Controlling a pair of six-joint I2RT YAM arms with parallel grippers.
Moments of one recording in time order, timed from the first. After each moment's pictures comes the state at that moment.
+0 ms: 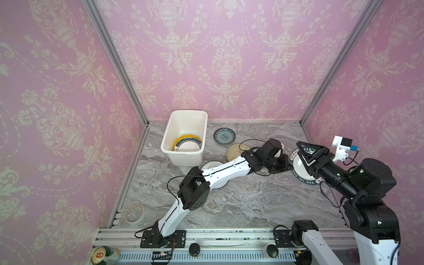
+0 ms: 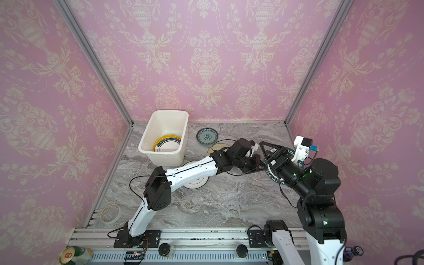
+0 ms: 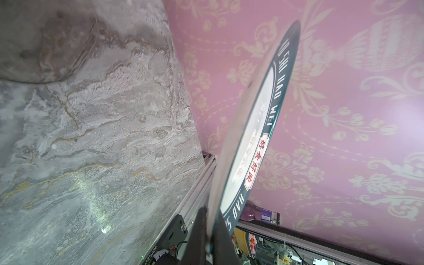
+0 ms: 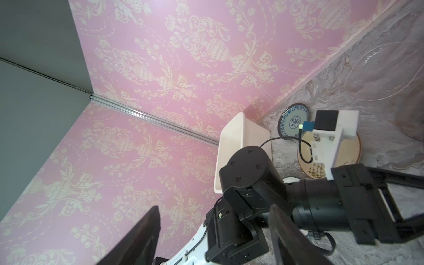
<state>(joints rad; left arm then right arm) -1.01 2.19 2.04 -0.31 0.43 -1.10 -0.01 0.66 1.27 -0.69 -0.48 1.07</state>
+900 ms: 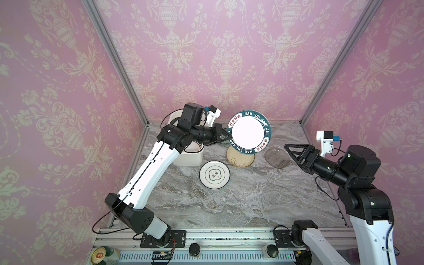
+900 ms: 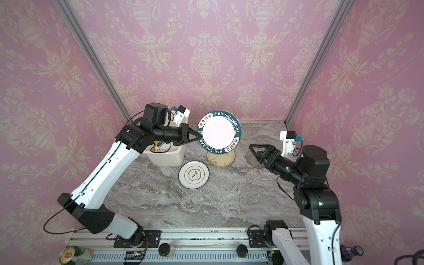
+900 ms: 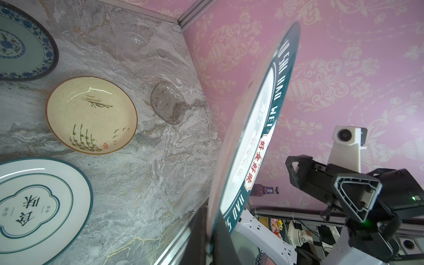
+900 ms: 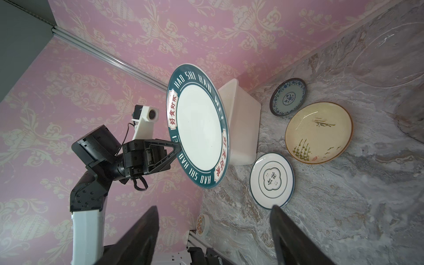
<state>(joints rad) -0.51 1.49 1.77 -0.88 0.67 -0.67 -0.01 0.78 1.28 -0.81 -0.66 0.79</state>
